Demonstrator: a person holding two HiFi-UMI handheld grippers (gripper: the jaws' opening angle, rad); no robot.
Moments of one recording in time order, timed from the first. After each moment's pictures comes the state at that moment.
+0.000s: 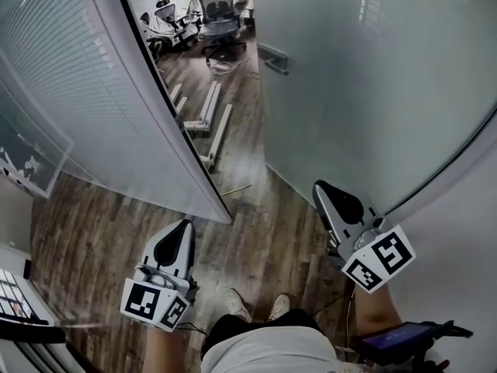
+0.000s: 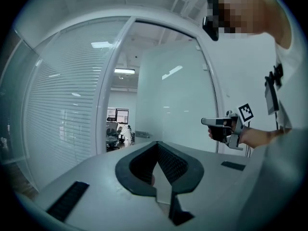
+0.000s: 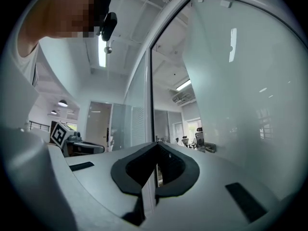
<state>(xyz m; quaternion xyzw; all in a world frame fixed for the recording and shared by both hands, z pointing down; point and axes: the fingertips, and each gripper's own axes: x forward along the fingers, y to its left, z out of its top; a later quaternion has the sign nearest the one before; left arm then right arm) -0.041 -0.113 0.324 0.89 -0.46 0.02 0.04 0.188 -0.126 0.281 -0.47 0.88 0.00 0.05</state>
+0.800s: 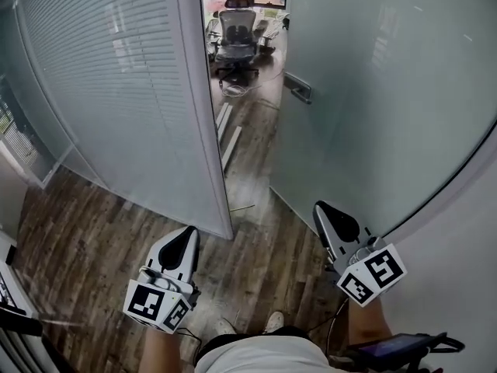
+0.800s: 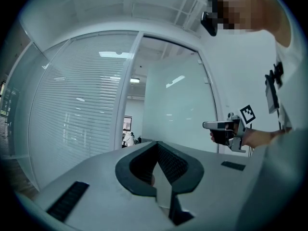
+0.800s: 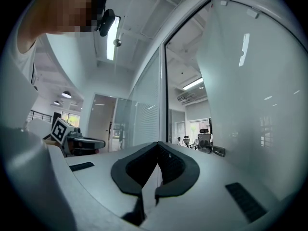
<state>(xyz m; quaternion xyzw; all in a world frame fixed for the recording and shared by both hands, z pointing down) -0.116 -0.091 0.318 0.88 -0.47 -0.02 0.02 0.109 -0.105 0.274 -0.47 0.88 0.03 0.02</state>
